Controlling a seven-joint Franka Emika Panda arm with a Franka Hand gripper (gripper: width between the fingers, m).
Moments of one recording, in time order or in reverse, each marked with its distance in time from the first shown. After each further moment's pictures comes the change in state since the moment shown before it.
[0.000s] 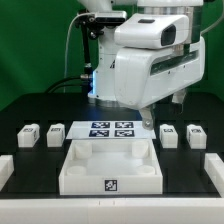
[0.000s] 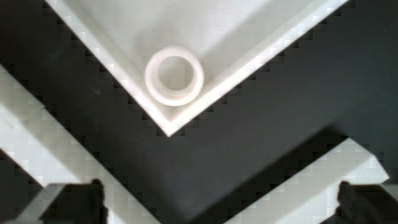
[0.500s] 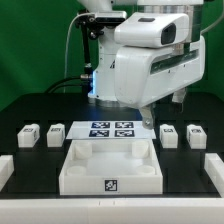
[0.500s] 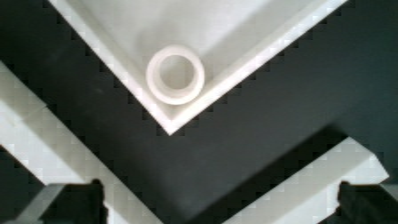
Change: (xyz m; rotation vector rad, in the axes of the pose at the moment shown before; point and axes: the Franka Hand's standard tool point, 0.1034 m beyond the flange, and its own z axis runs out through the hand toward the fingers) arm 0.000 0.000 -0.001 -0.001 0.001 0.000
